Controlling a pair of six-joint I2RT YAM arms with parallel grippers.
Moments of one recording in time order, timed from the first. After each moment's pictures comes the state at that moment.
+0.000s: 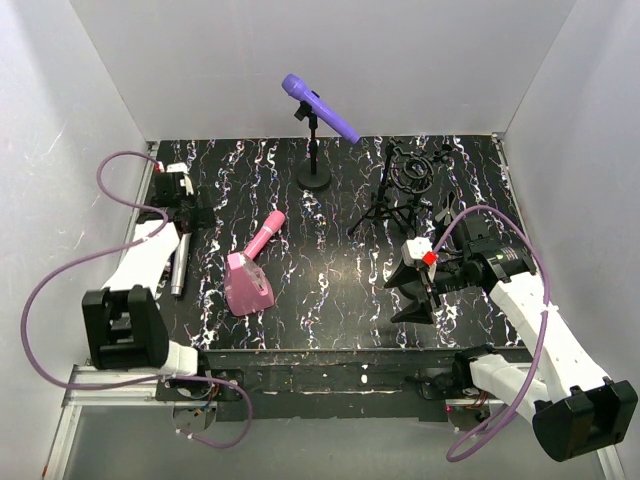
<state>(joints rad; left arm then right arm) 0.05 1.37 1.04 -0.43 -0.15 -0.13 0.31 0.96 0.90 -1.10 -1.19 -1.03</state>
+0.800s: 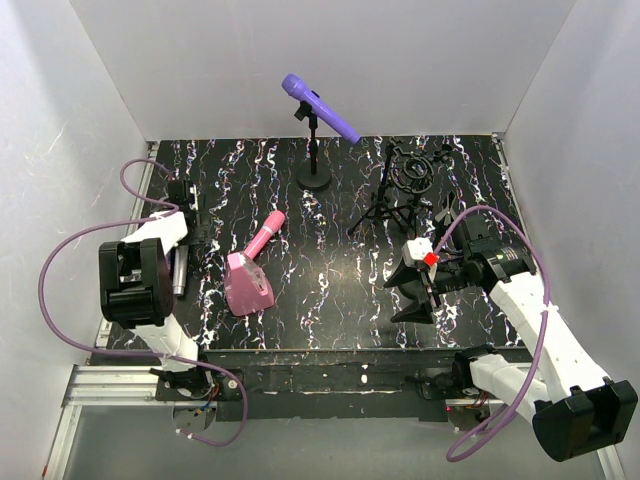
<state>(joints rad) 0.08 1.70 1.04 -0.36 -0.27 -0.02 0.31 0.96 0.90 -1.10 -1.20 -1.05</state>
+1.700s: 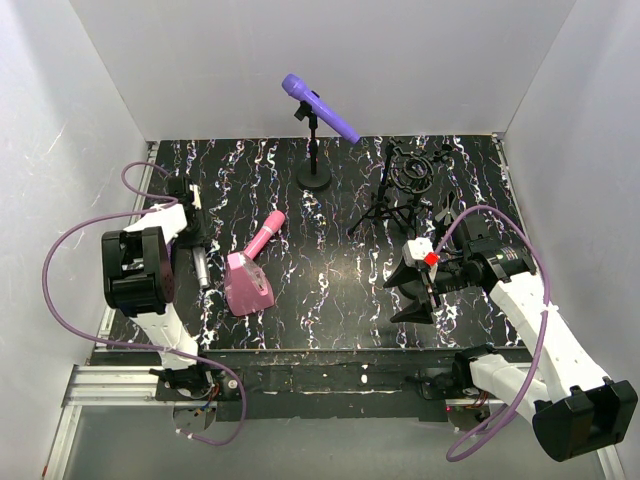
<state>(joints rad) 0.10 1.81 1.13 -0.46 -0.11 -0.08 0.31 0.96 0.90 -1.11 -1.21 -1.05</state>
